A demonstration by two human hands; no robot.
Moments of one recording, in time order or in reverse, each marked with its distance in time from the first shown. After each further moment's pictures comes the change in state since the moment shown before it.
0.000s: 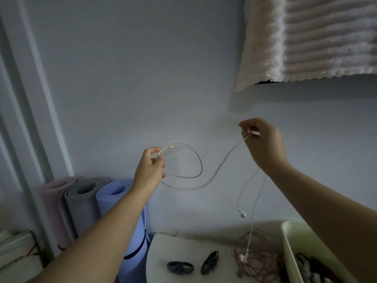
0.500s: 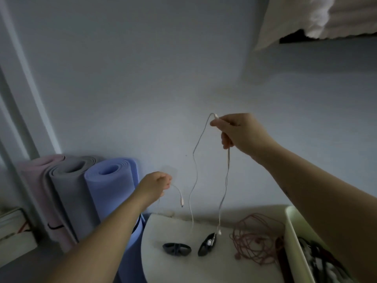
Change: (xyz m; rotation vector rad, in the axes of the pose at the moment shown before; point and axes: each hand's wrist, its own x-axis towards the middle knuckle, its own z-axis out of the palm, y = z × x) left_hand -0.008 -0.095 0.006 0.196 -0.375 -0.355; right_hand -0.011 -0.014 0.043 -0.028 -0.523 0.214
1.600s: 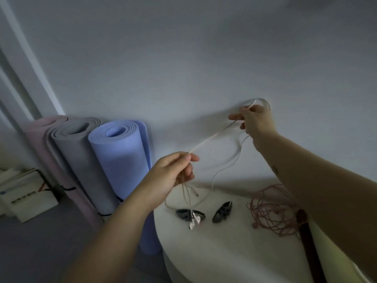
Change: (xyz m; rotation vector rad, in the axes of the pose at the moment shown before) left_hand -0.043 -0.031 0.015 -0.484 -0.172 0.102; right_hand 0.034 0.100 0.086 0.346 0.187 0.410
